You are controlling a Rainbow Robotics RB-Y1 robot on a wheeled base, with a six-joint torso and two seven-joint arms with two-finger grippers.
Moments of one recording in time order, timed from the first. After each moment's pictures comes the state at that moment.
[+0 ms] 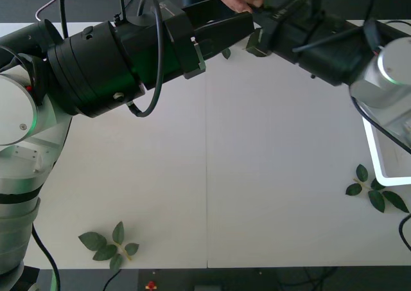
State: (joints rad) right arm -0.58 -0.70 0.37 -1.64 -1.95 0.35 2.67; left arm -0.37 0.33 -0.12 -2.13 1.52 0.79 -1.96
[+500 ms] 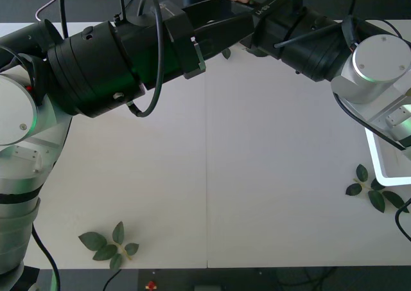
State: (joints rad) right arm -0.66 -0.69 0.47 -1.60 -1.95 0.24 2.67; left arm -0.37 0.33 -0.12 -2.13 1.52 0.79 -1.96
